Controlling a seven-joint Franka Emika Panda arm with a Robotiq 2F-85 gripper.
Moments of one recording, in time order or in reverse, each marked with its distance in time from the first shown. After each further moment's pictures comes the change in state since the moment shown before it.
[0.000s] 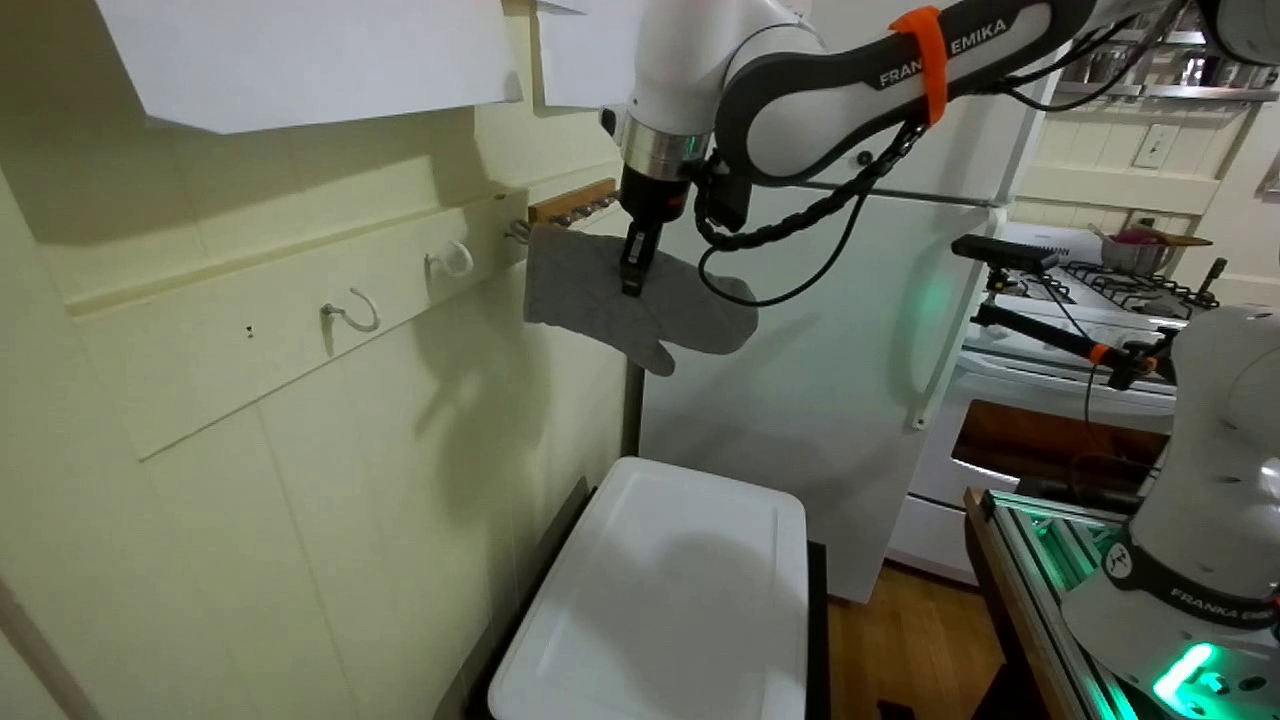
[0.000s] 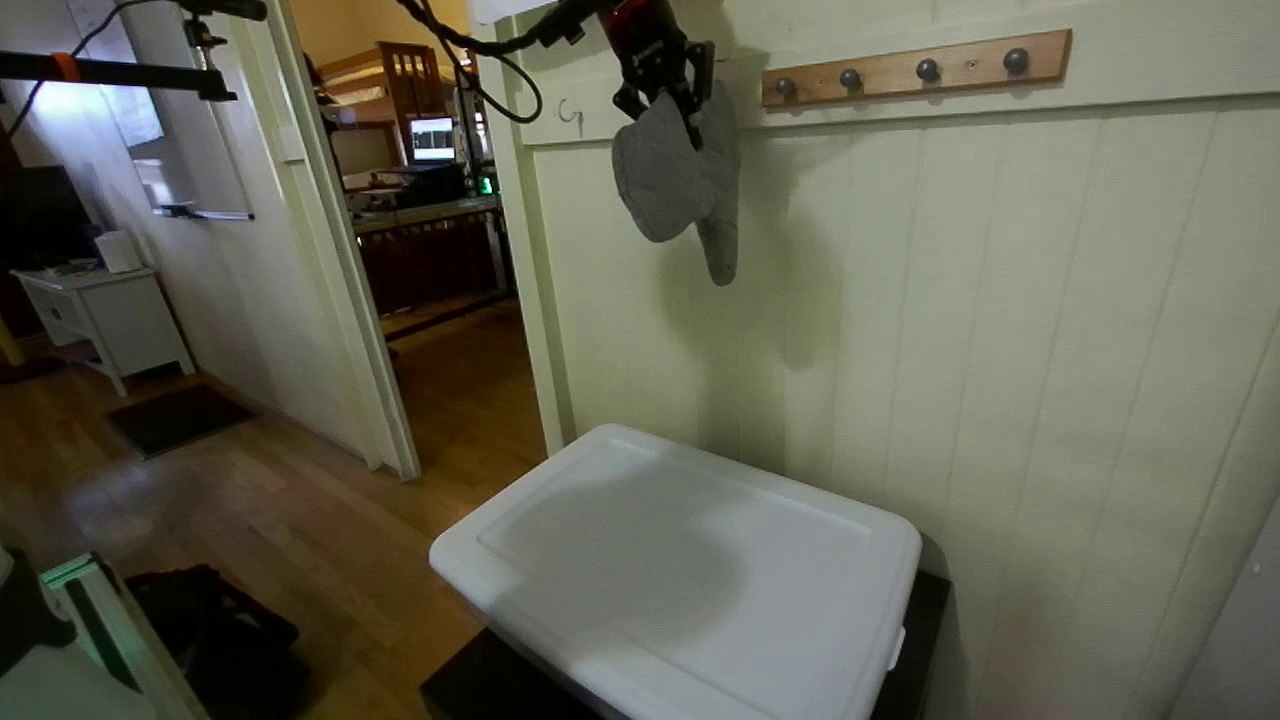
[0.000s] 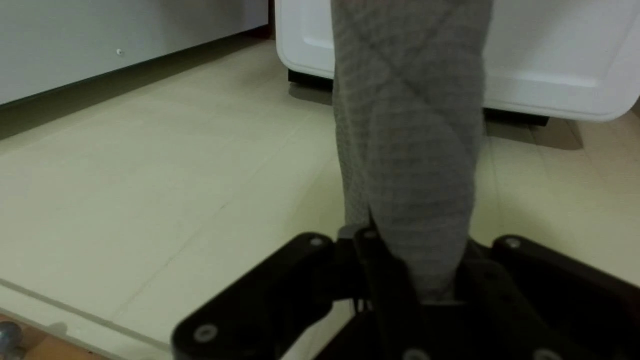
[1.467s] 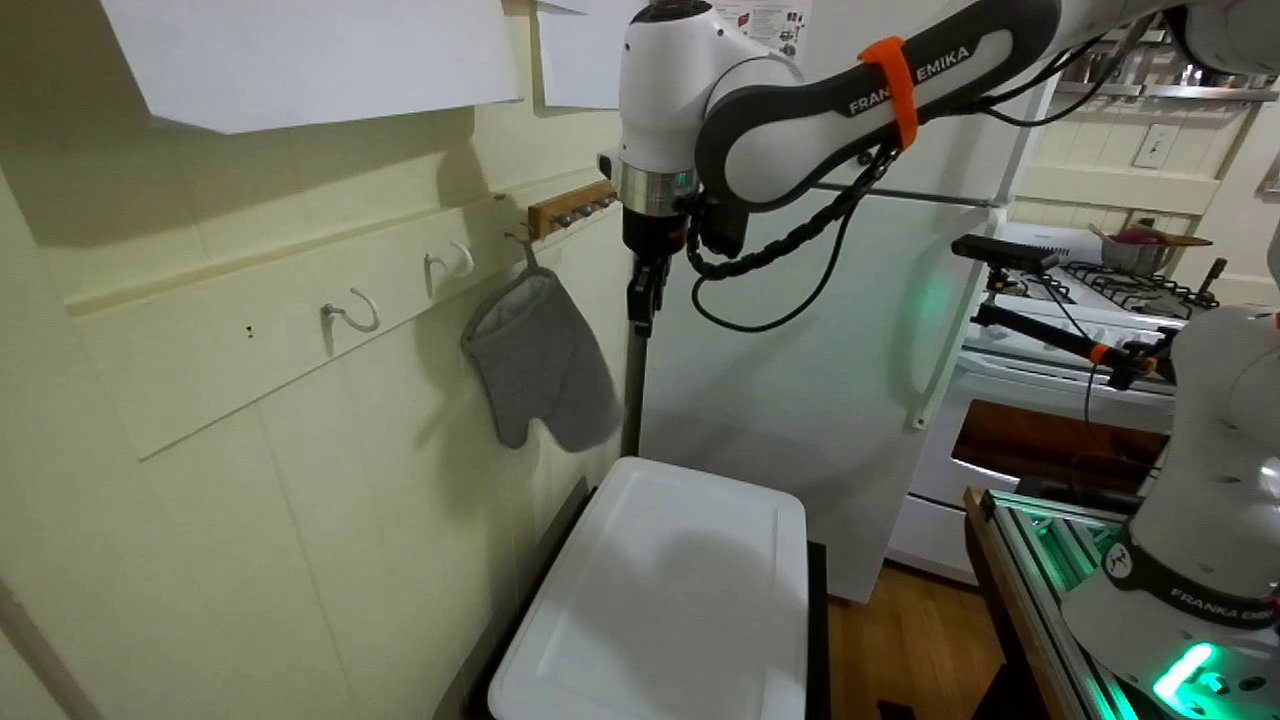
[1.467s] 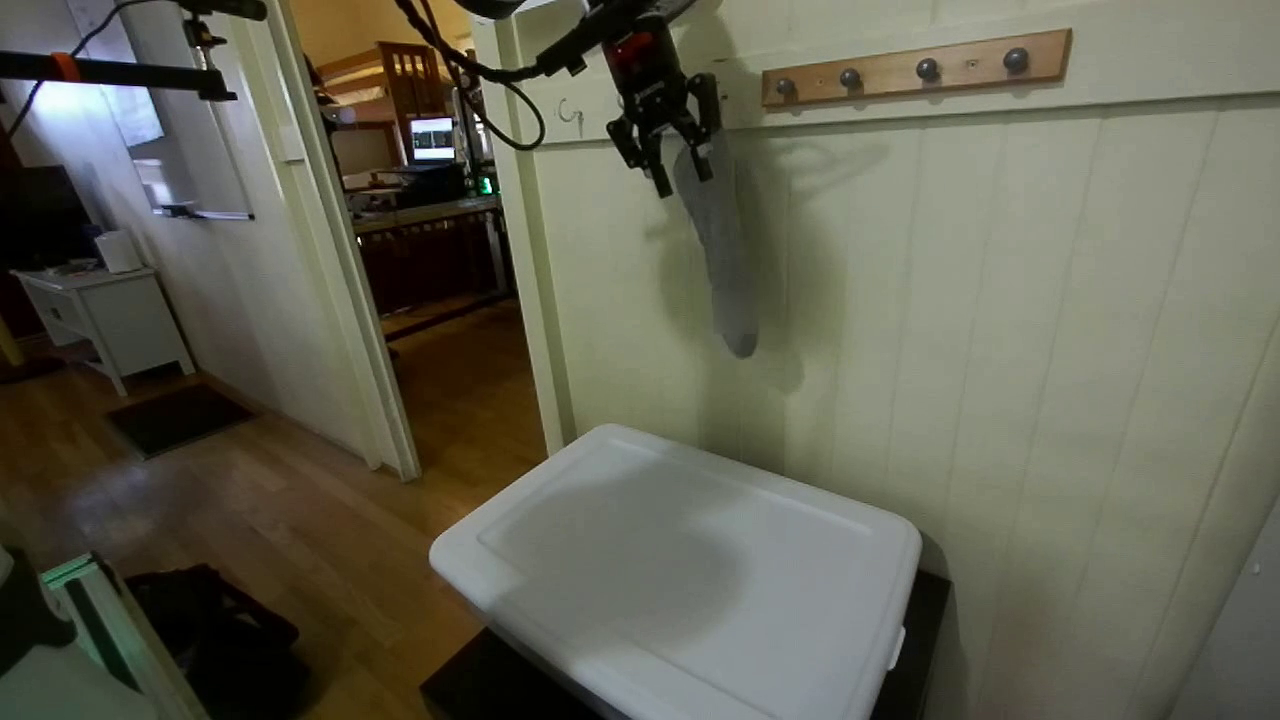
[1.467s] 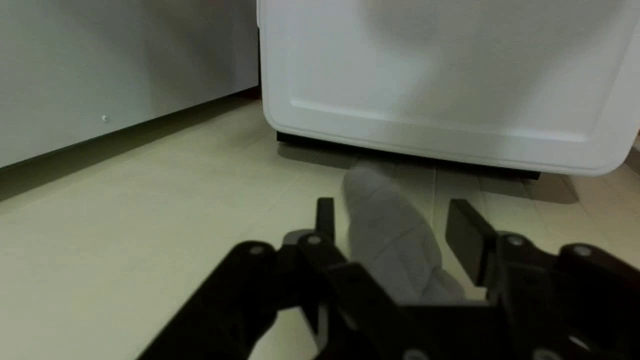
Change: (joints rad) arm 0.004 0.061 -0.007 0.011 0.033 -0.091 0.015
